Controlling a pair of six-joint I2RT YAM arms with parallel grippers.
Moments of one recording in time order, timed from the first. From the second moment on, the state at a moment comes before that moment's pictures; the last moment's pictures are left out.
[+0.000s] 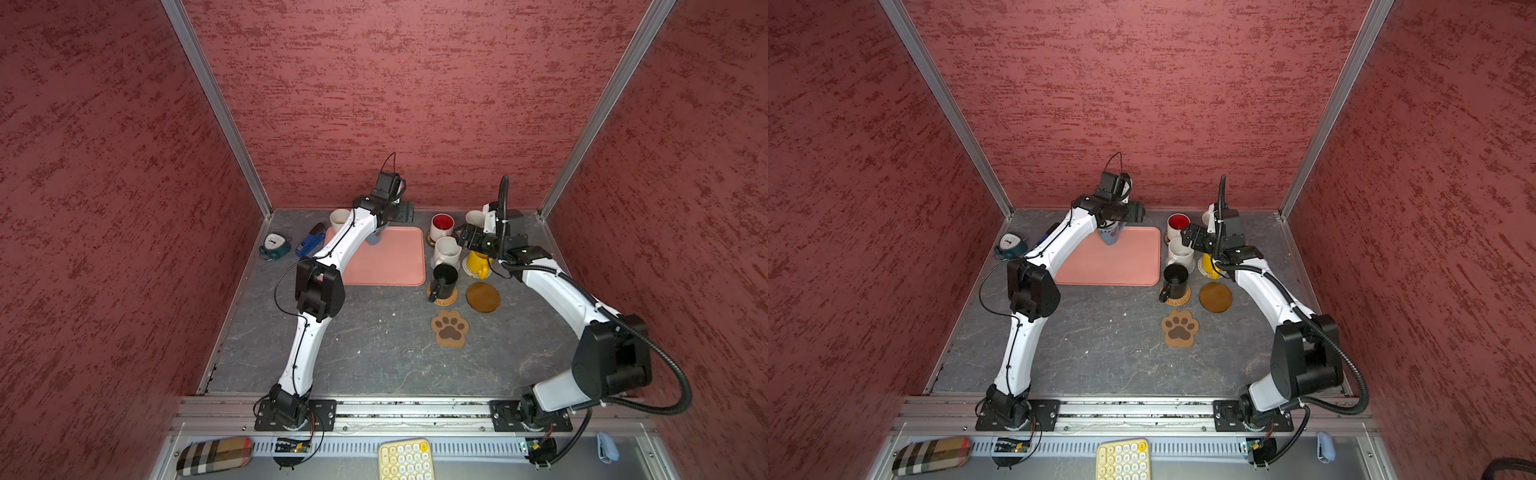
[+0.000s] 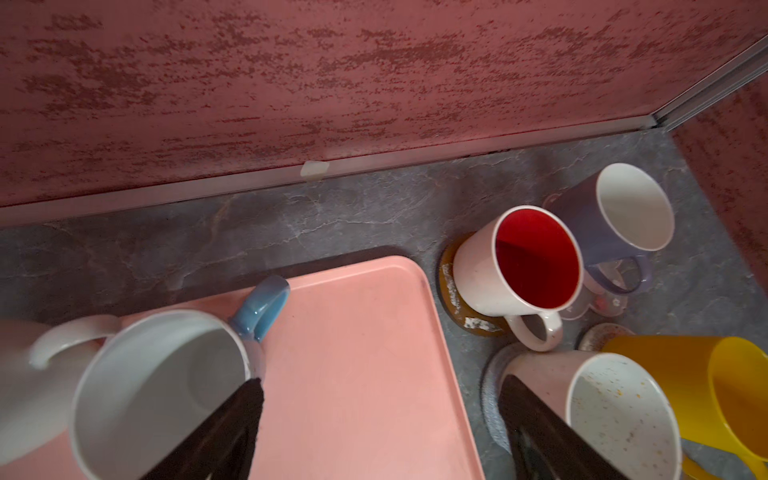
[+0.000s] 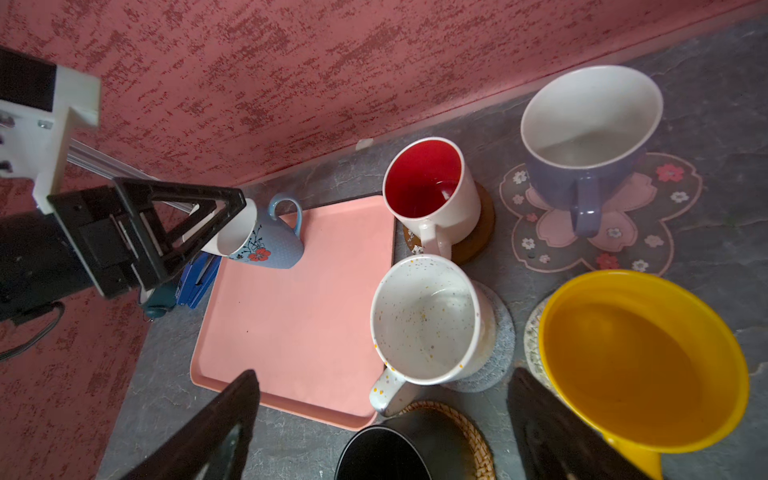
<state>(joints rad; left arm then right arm) -0.44 2.37 2.39 -0.77 0.00 -0.22 0.21 1.52 1.19 -0.22 -0.22 0.50</state>
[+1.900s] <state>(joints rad) -0.44 2.60 2.54 -0.70 -0.14 0.03 0.28 1.27 0.96 -0.27 -0.19 0.46</state>
